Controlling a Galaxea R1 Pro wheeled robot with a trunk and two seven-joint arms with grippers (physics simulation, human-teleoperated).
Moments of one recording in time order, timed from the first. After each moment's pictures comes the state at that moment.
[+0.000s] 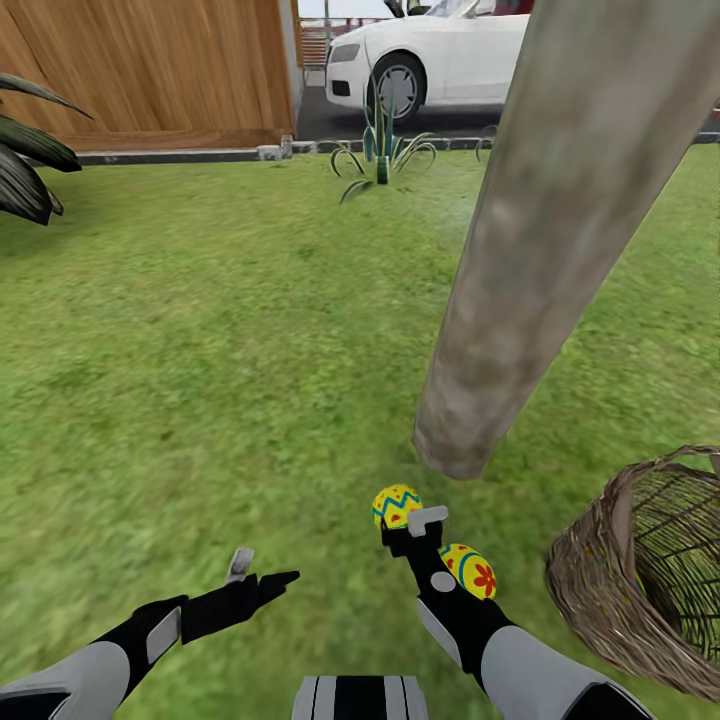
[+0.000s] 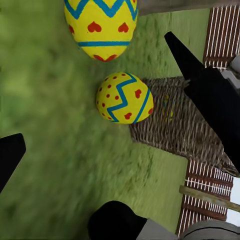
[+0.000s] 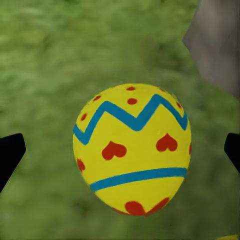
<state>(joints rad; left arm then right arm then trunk) -0.71 0.15 0.03 -0.09 0.33 0.33 -1.16 -0.71 0.14 0.53 -0.31 -0.26 -0.31 -0.20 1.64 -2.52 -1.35</state>
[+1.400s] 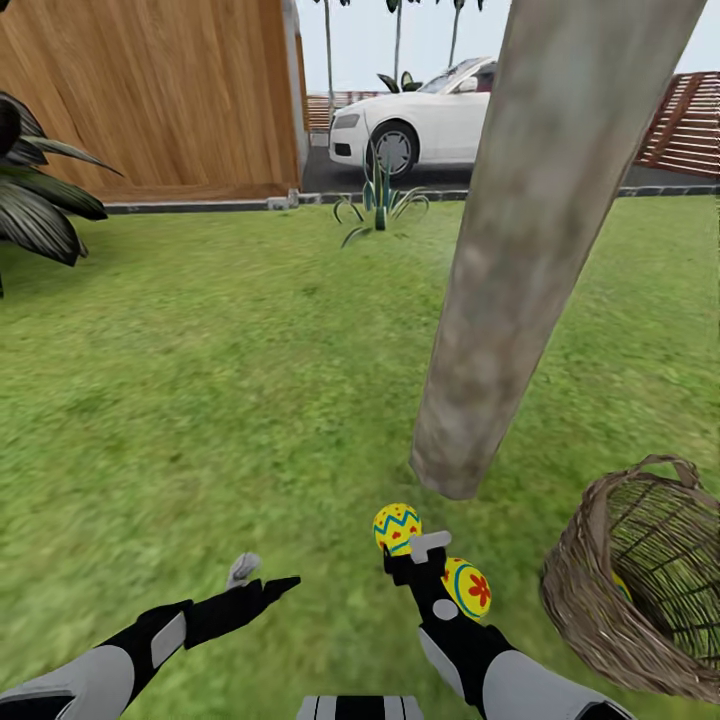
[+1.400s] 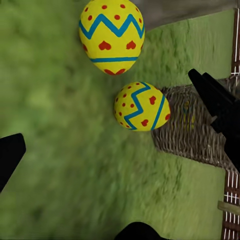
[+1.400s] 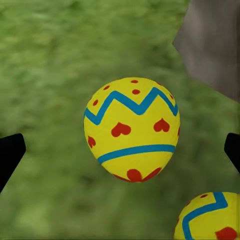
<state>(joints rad) -0.70 0.13 0.04 -0.08 0.33 0.28 -1.00 -0.66 0.15 0.53 -0.24 -0.27 -0.33 -0.20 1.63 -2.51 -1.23</state>
